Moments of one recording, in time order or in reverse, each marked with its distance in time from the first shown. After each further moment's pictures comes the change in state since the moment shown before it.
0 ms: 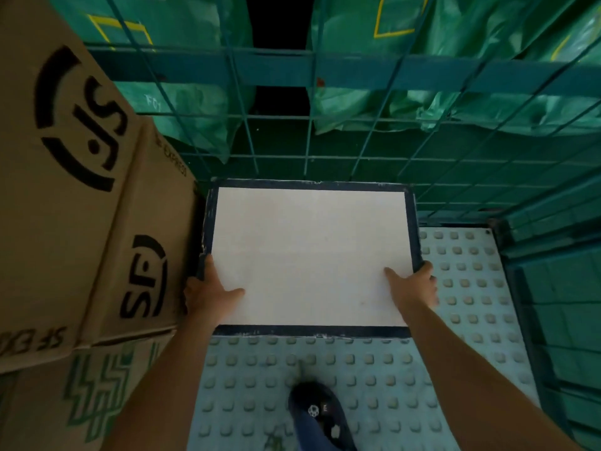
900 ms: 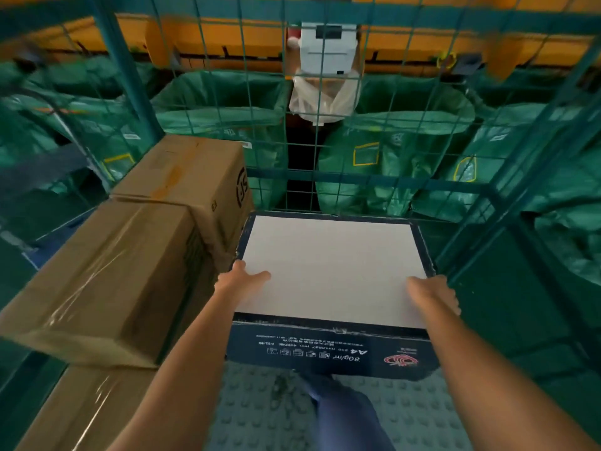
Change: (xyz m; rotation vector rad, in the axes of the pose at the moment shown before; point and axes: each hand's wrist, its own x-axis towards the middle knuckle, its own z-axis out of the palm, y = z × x) left_hand -0.404 -0.085 -0.114 -0.147 0.121 0.205; right_hand -0.306 0.131 -0.299 0.104 0.154 -0.119
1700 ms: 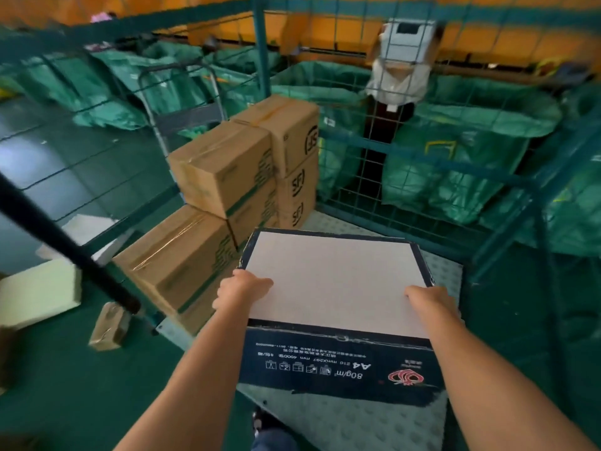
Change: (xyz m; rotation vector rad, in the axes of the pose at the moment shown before) left_hand -0.347 -0.113 0.168 -0.096 0.268 -0.477; right_hand -0.081 0.238 -0.115 -0.194 -0.295 -0.278
